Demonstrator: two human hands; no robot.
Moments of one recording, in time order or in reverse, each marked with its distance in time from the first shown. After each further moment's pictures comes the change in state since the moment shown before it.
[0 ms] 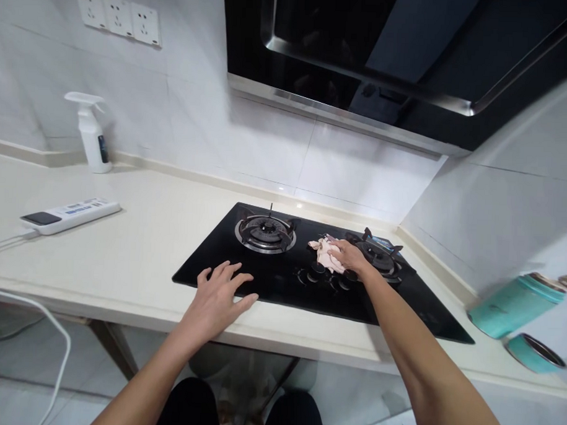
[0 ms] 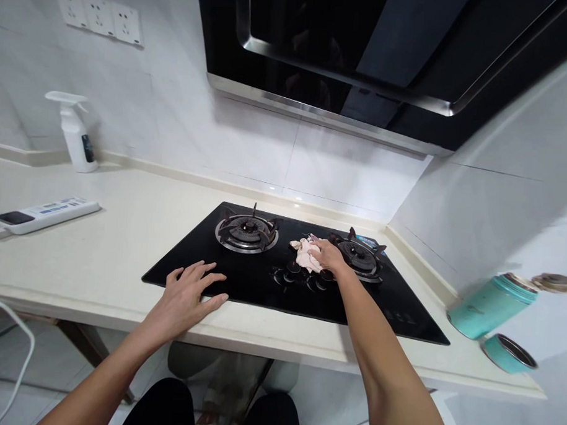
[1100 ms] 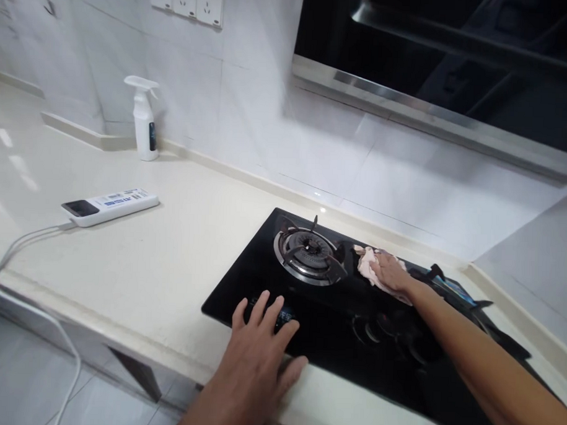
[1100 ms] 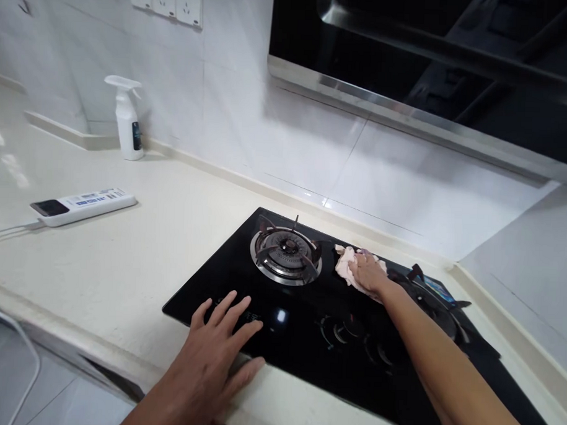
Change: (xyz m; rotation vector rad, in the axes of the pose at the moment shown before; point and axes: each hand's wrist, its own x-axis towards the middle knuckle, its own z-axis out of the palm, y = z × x) left_hand -0.014 0.007 0.008 -0.058 0.065 0.019; right_hand 0.092 0.000 0.031 -0.457 -0.041 -0.097
